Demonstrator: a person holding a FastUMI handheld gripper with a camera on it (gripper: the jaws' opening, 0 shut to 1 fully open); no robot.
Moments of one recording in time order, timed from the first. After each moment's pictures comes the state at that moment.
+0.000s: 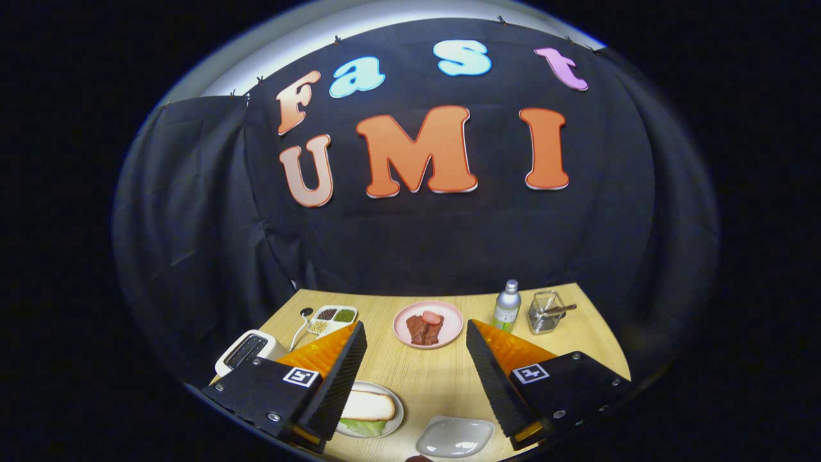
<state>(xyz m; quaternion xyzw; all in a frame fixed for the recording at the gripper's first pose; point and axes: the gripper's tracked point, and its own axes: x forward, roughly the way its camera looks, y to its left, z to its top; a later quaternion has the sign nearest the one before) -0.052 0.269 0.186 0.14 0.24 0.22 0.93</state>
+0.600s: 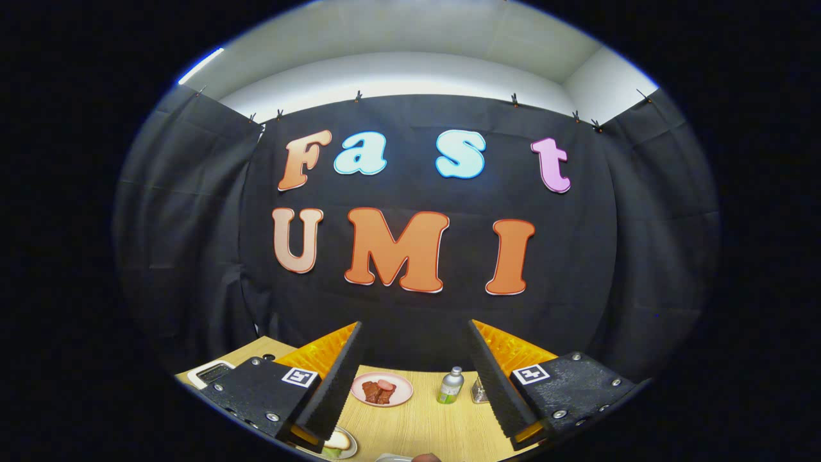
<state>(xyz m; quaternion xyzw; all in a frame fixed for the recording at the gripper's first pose) -0.042 0.211 0.309 0.09 0.07 0.15 0.98</state>
